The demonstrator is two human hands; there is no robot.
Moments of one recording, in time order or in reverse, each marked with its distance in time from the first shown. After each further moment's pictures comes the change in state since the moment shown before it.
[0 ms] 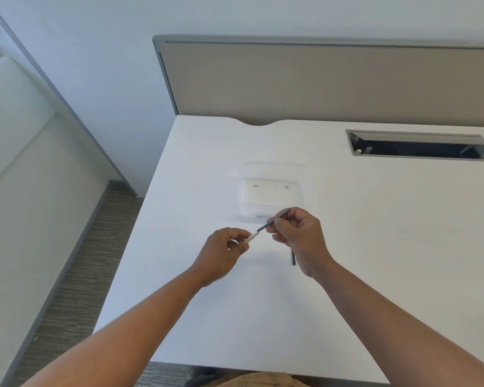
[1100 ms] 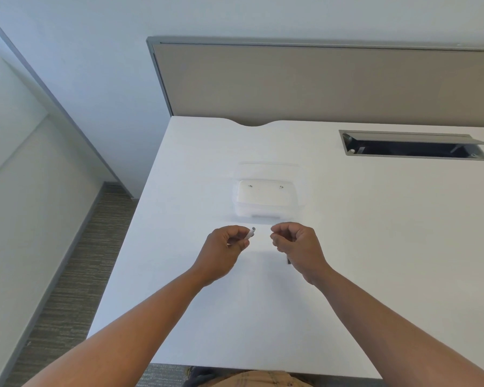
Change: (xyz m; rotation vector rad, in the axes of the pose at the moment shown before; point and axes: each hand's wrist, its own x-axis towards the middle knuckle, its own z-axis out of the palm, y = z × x) left_hand -0.003 0.010 0.009 -0.116 -0.007 0.056; right_hand -0.002 0.032 -0.024 -0.309 0.050 0.022
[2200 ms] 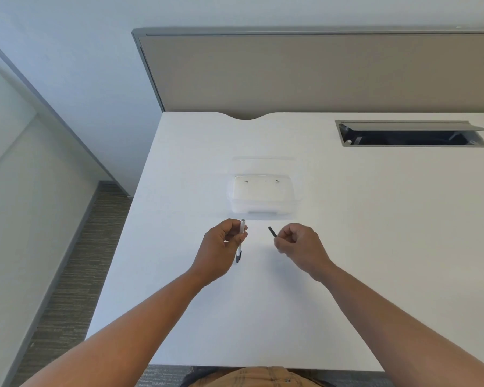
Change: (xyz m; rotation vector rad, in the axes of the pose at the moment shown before) left_hand 0.005 -0.004 0.007 0.044 0.053 0.050; right_hand 0.009 0.016 -0.016 -0.299 -0.033 0.071
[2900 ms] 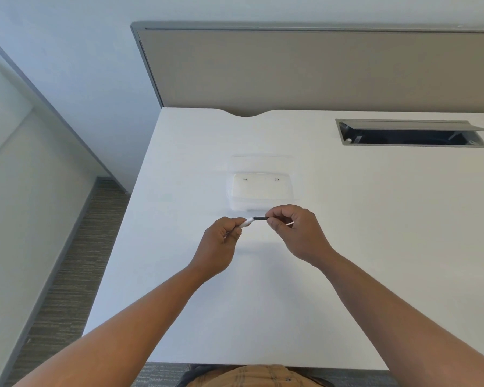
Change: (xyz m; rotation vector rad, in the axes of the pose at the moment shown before) left_hand 0.003 -0.001 0.000 0.071 -0.014 0.108; right_hand -0.006 -0.047 -0.009 0.031 0.007 -0.306
